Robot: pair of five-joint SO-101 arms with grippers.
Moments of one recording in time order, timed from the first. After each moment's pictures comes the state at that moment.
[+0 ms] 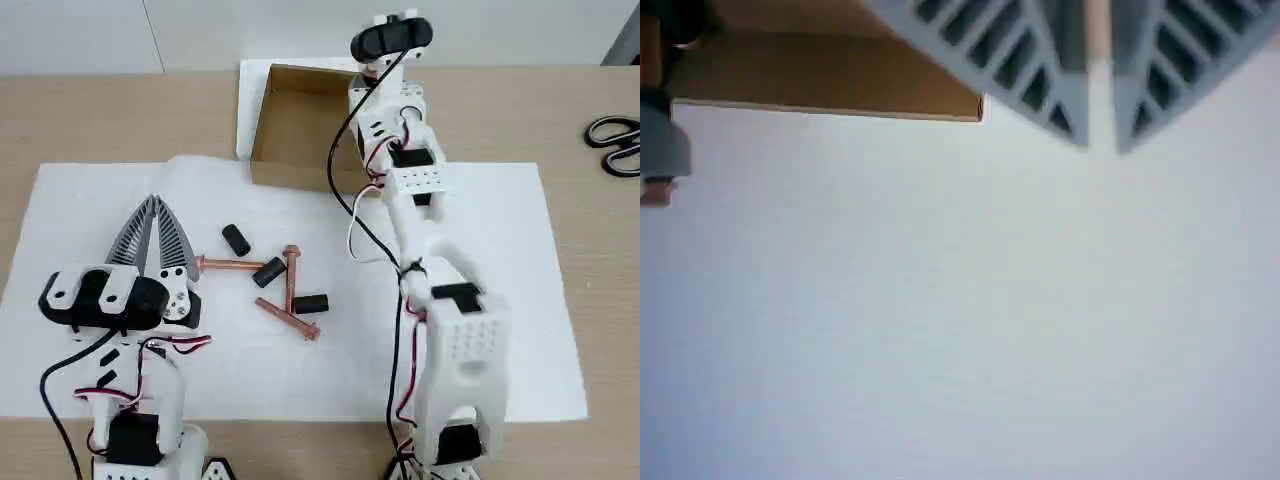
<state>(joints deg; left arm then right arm) -0.6 -103.3 87.1 19.2 5.2 -11.7 38.8 -20.7 8.4 -1.1</state>
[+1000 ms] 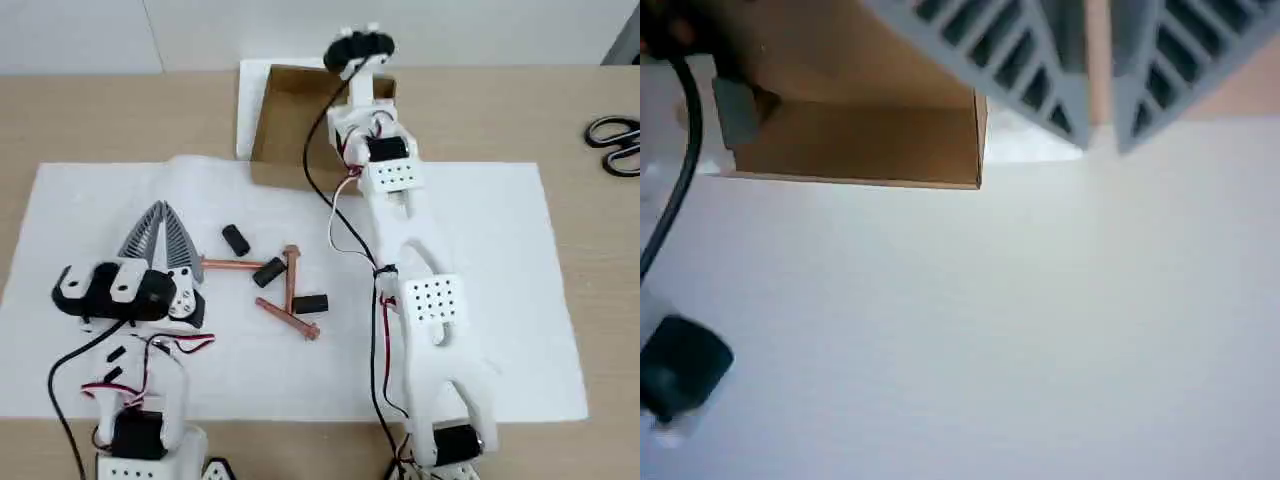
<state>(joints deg) -0.6 -103.3 90.8 19.0 5.2 -13.8 69.1 -72.1 43.9 -1.5</state>
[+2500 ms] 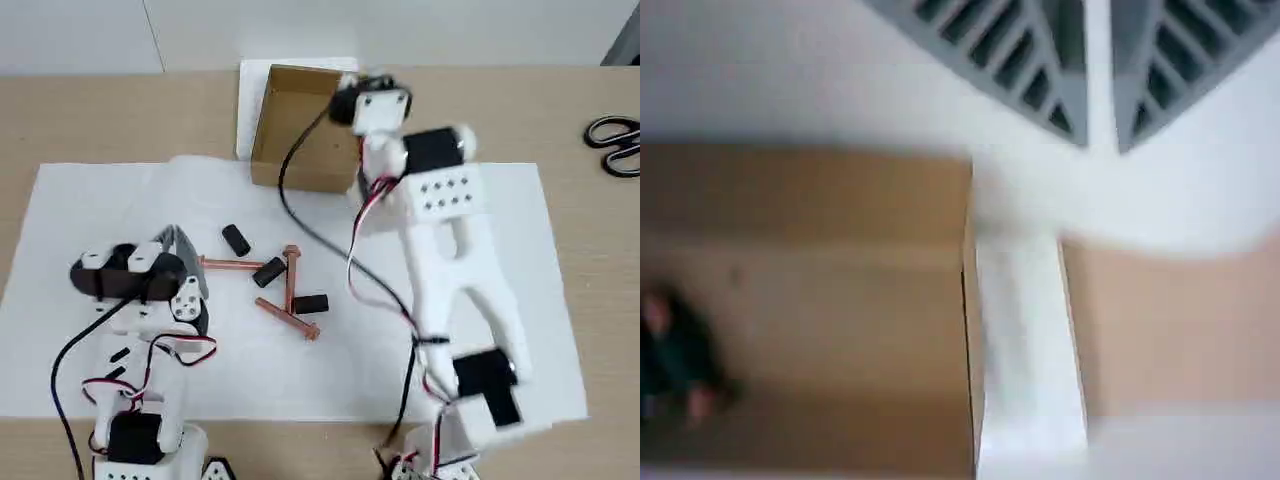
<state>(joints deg) -0.9 -103.3 87.9 40.7 5.3 -18.4 0.1 -11.9 96.4 -1.4</state>
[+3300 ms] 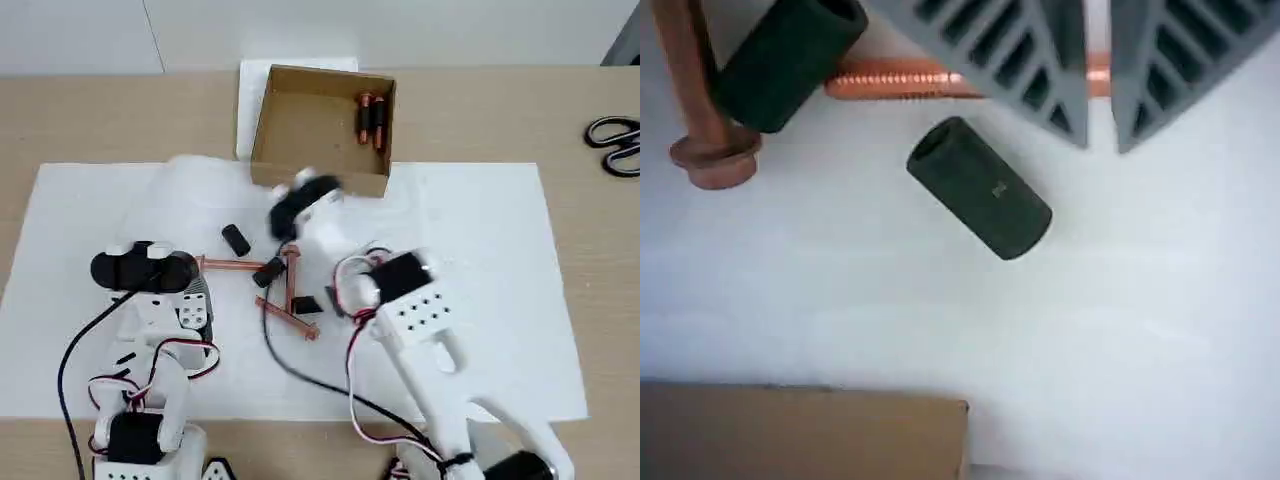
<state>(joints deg) -0.9 -103.3 87.9 52.2 5.3 -31.7 -25.9 34.9 69.0 15.3</state>
